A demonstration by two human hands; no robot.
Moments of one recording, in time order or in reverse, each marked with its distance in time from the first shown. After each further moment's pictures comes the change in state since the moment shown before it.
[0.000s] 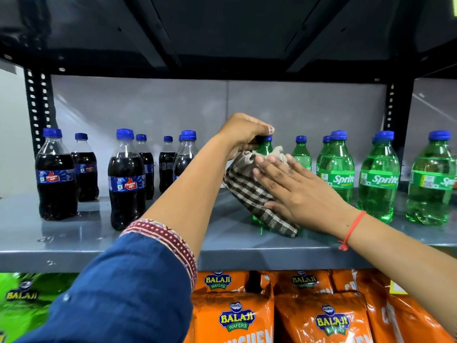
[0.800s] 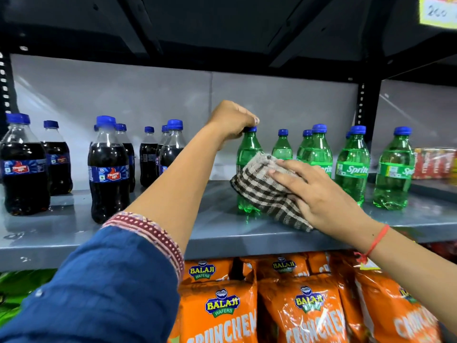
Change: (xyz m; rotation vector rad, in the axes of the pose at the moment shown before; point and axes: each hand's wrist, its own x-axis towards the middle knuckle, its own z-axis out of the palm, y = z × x) left_hand -0.011 0.007 0.001 0.136 0.076 0.070; right_hand -0.039 -0.001 -0.044 0.404 -0.136 0.268
